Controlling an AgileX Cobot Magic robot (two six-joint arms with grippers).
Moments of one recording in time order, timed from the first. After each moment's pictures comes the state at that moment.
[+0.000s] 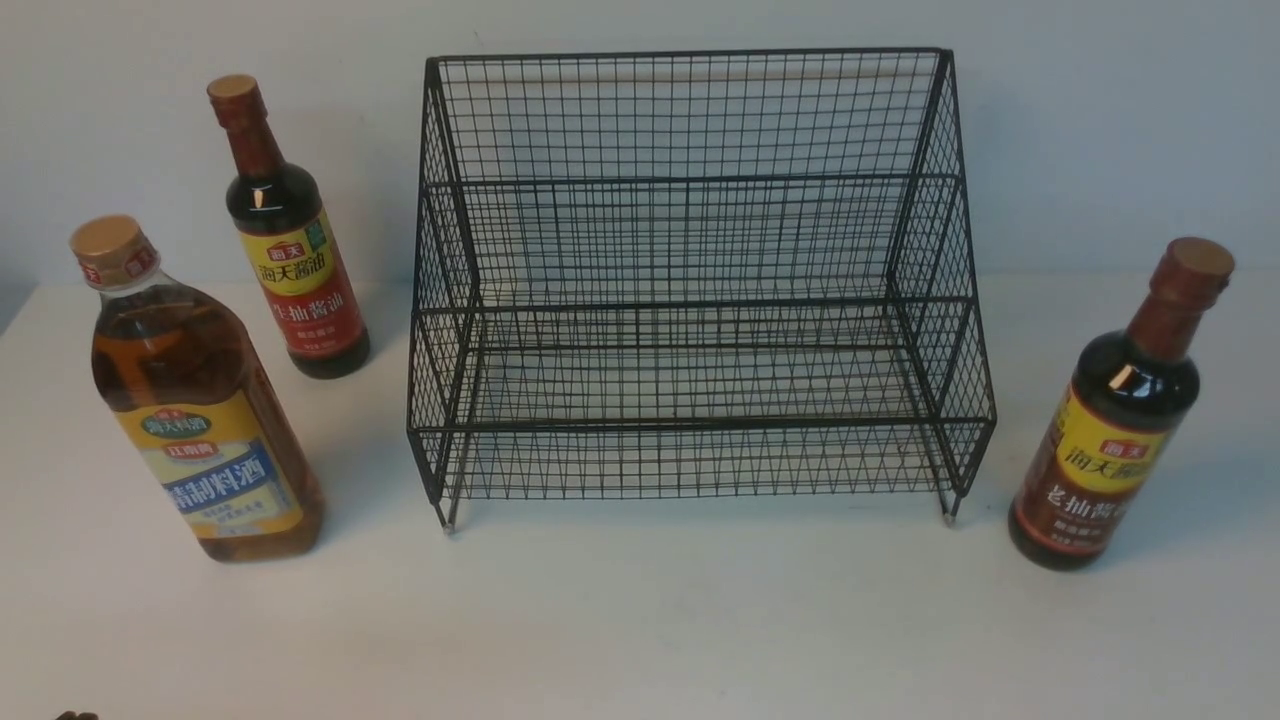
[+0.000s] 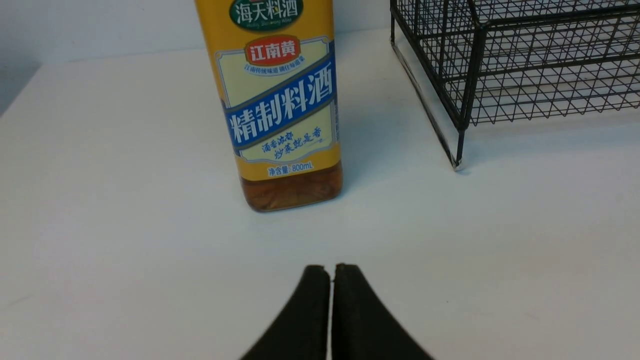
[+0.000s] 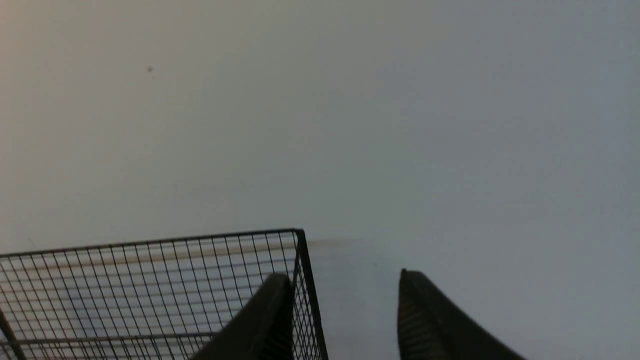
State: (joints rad) right arm 0.00 0.96 -0.61 -0.37 -0.22 0.53; left arm -0.09 -0.01 0.03 0.00 0.37 0.02
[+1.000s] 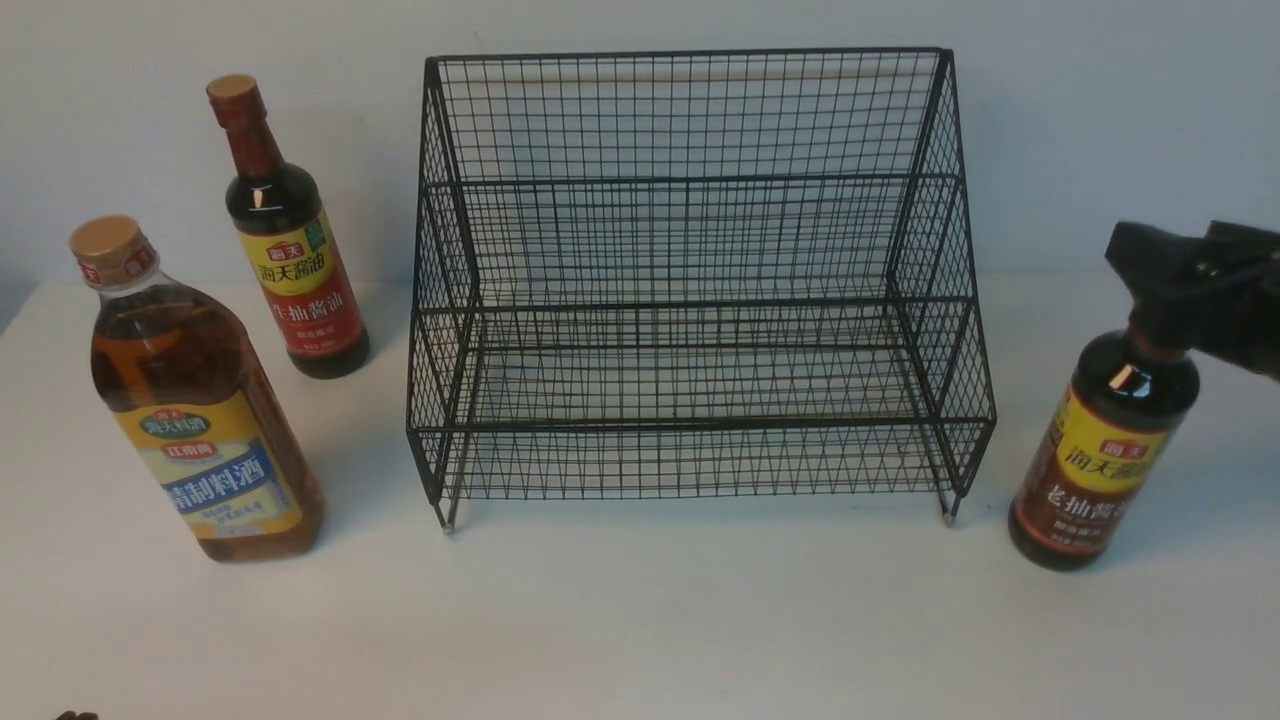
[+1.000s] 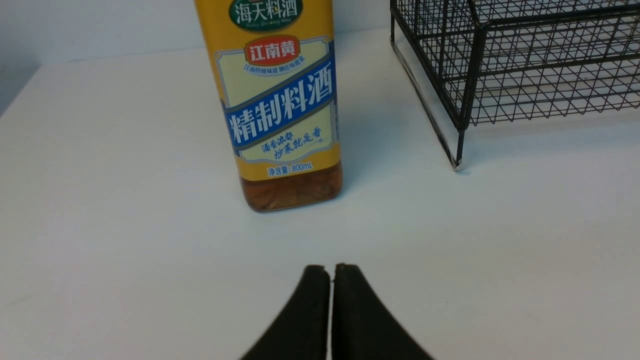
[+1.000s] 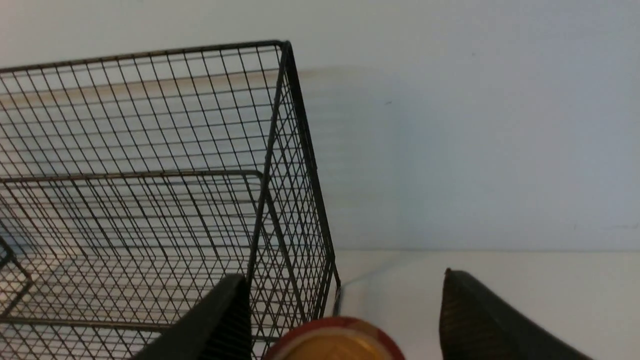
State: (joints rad) right arm 0.01 1.29 -0.62 -0.47 -0.30 0.55; left arm -0.09 -0.01 0.03 0.00 0.37 0.02
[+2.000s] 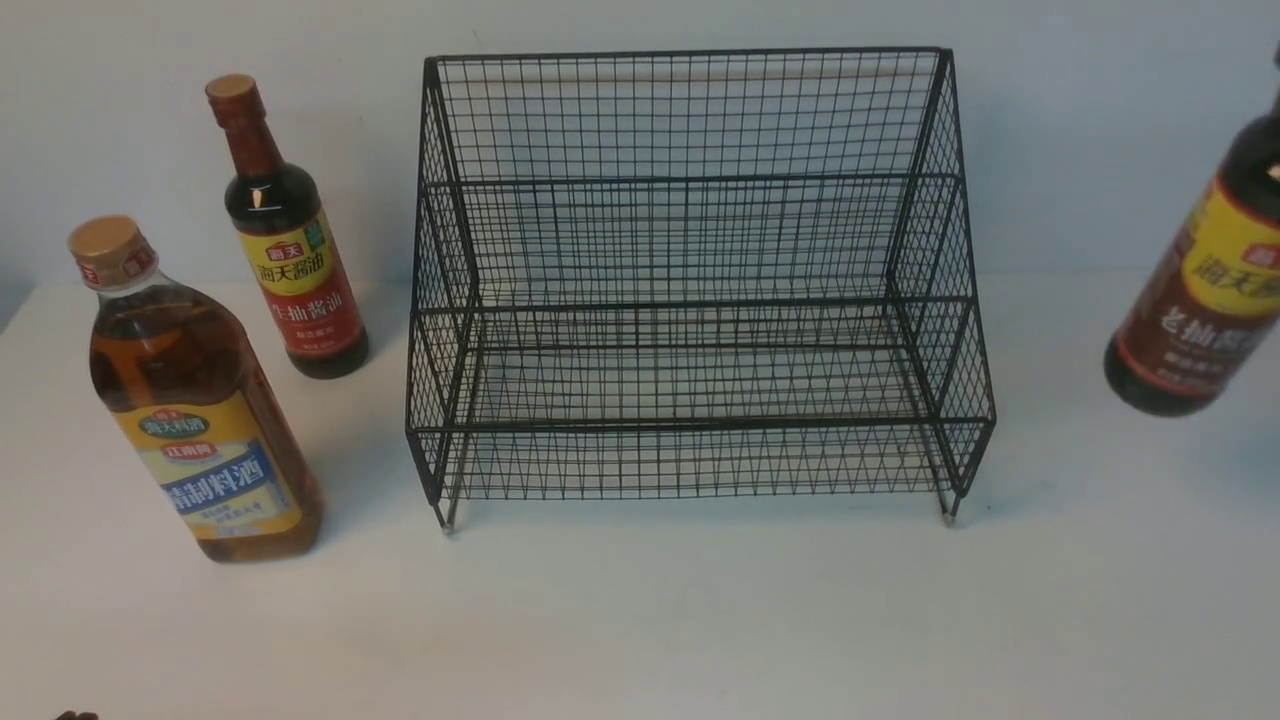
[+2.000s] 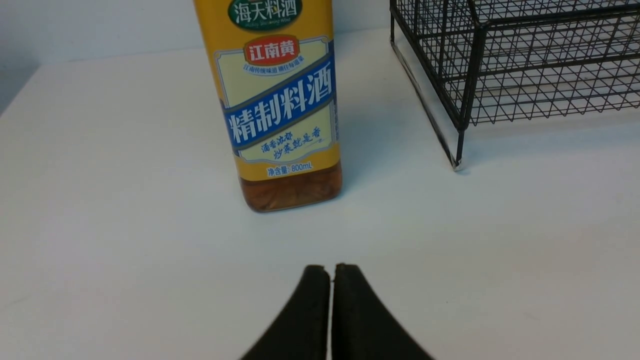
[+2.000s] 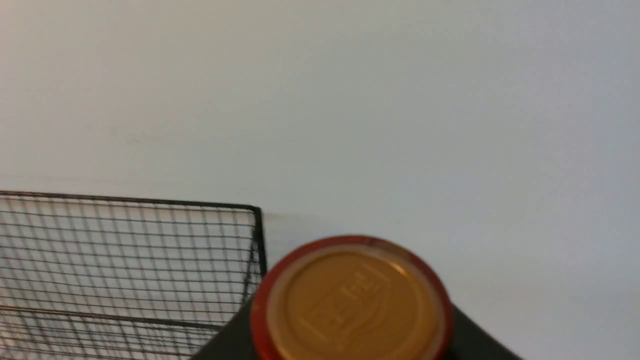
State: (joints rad) right arm 0.12 1.09 -0.94 -0.58 0.12 0.60; left arm -0.09 -0.01 0.03 0.00 0.37 0.02
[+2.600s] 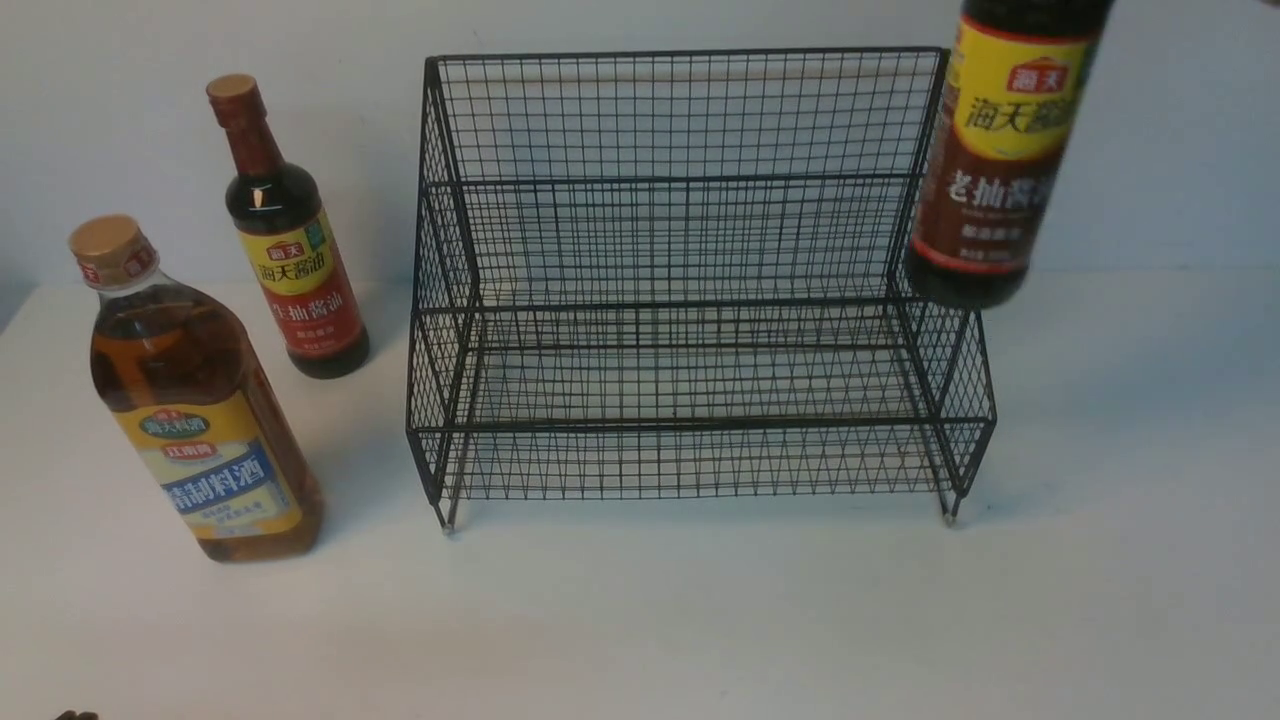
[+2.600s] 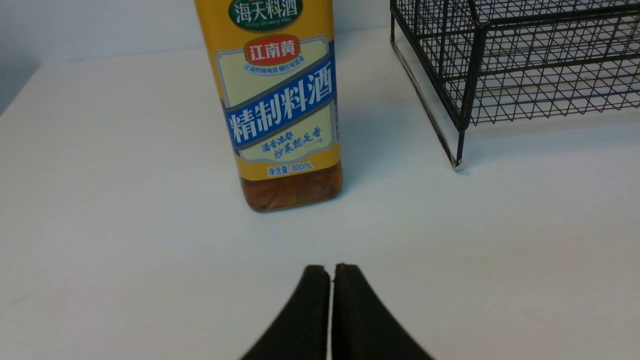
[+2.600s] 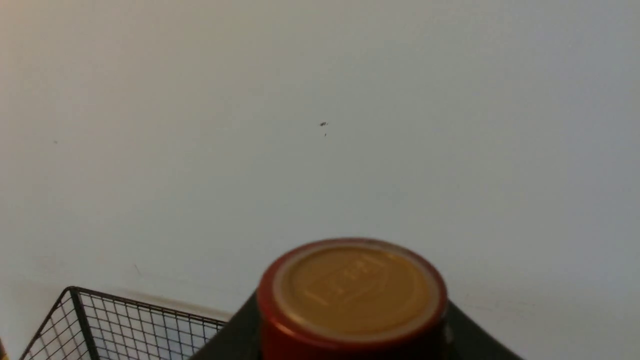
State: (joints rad) right arm 0.33 1.46 -1.37 -0.58 0.12 0.61; left arm -0.09 -0.01 0.03 0.00 0.37 0.02
